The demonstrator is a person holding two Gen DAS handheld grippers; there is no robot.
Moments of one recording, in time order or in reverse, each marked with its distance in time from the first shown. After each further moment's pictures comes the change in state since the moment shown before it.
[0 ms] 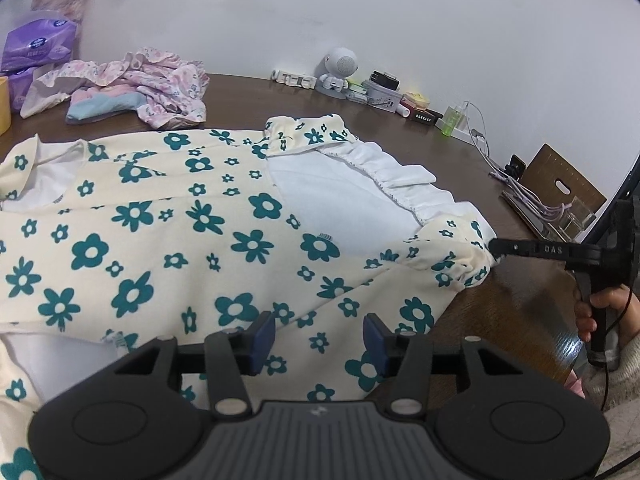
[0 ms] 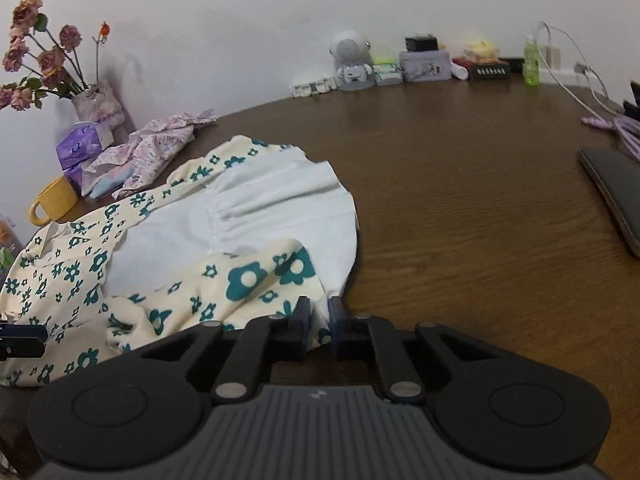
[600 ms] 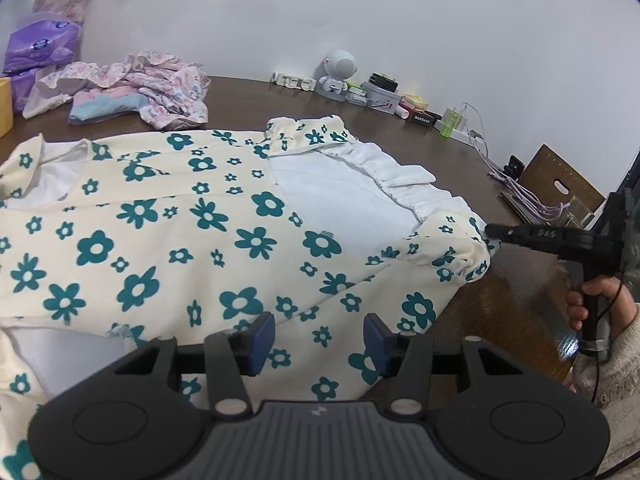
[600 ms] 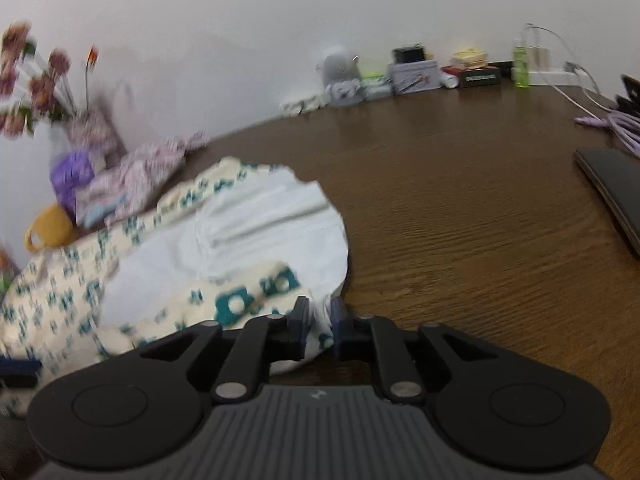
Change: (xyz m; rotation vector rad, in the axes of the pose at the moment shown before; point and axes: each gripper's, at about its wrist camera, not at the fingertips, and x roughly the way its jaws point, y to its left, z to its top) left arm -0.006 0.001 -0.006 0.010 -0.017 0.008; right arm 0.000 -0.006 0.003 0.090 -0.072 0.009
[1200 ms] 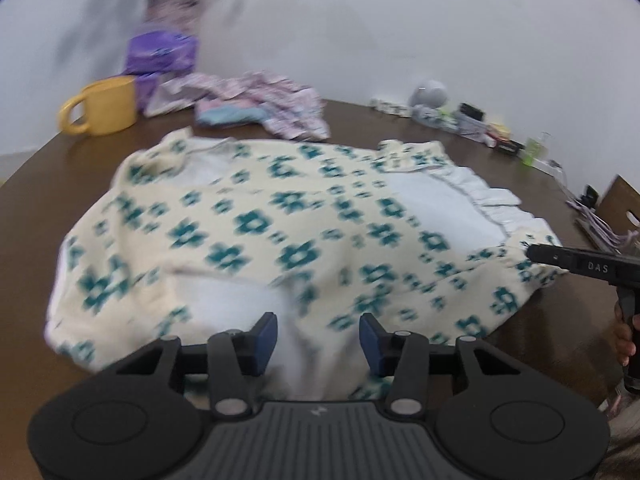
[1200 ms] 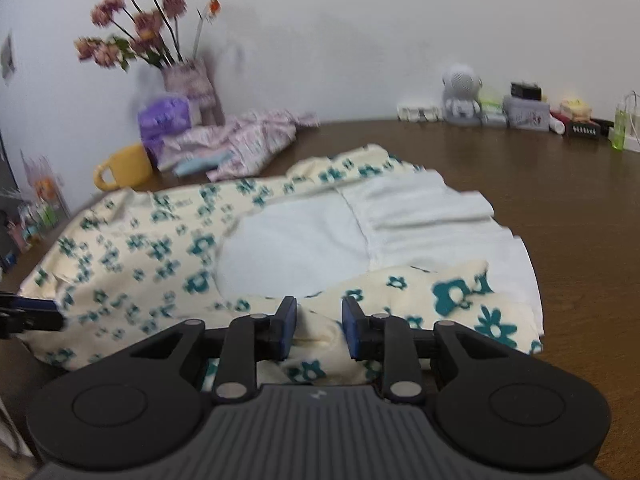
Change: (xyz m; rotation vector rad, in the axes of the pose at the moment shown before) left arm -0.058 0.040 -0.036 -0.107 -0.070 0.263; right arm 0.009 0.108 -0.032 -0.267 0.036 0.125
